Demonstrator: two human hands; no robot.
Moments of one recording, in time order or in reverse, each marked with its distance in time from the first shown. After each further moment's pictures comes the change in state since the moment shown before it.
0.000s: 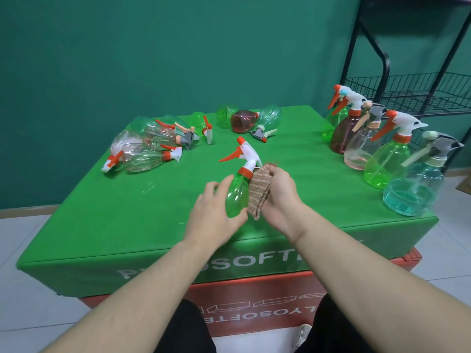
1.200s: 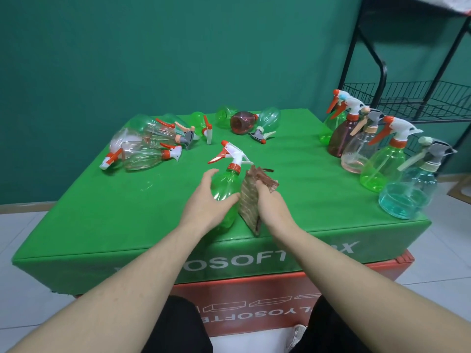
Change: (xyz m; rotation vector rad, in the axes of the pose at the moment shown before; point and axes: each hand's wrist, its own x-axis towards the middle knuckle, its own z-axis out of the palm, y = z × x) left_hand 0.020 -0.008 -0.013 -0.353 -0.084 -0.271; right_hand 0.002 0.031 -0.020 -0.783 0.072 -0.205
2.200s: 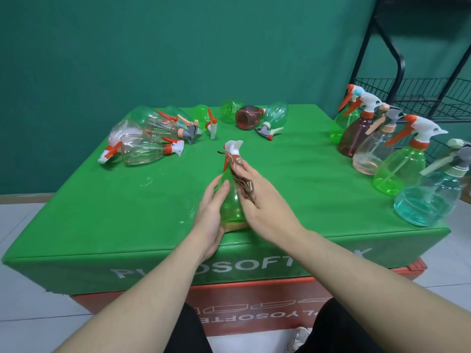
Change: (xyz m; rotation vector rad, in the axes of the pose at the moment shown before) left_hand 0.005 -0.023 0.031 -1.117 -0.116 -0.227; right_hand 0.023 0.012 0.012 -0.490 -0.120 -0.663
